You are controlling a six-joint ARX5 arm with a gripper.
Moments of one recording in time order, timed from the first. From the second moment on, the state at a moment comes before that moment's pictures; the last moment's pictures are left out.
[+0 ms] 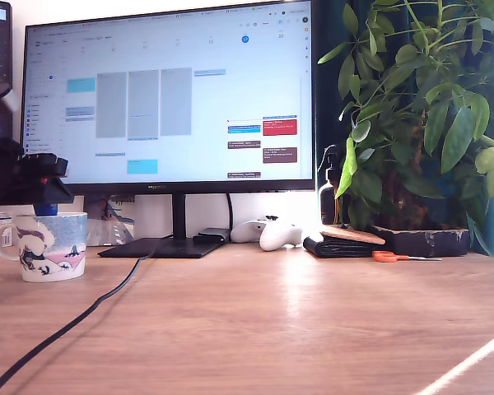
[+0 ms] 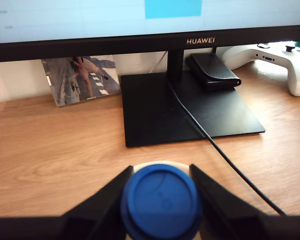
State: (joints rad) arm -0.03 1.70 0.72 0.71 0.29 0.03
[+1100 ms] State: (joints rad) arm -0.03 1.41 0.72 0.53 0.33 0.06
